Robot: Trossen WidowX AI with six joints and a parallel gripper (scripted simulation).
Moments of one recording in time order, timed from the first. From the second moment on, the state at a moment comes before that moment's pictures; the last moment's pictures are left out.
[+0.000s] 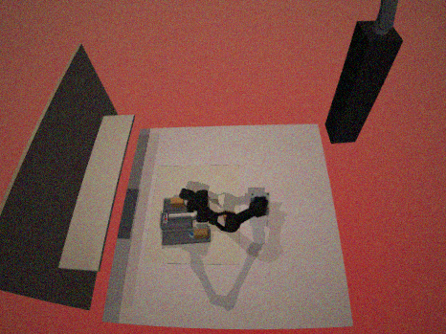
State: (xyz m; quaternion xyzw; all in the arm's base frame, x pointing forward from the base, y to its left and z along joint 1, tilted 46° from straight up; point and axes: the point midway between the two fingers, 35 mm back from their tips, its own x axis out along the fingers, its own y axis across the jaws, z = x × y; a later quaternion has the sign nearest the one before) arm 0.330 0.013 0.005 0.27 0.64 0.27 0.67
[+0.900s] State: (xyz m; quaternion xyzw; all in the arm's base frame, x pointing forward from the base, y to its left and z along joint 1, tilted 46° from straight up) arm 0.332 0.013 0.005 0.27 0.64 0.27 0.67
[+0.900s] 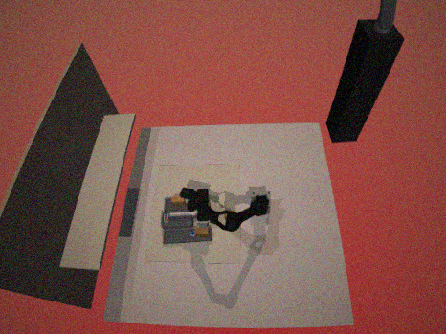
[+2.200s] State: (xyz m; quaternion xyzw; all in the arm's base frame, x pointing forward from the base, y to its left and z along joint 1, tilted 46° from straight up) arm 0.336 0.017 0.000 0.27 0.63 0.27 0.67
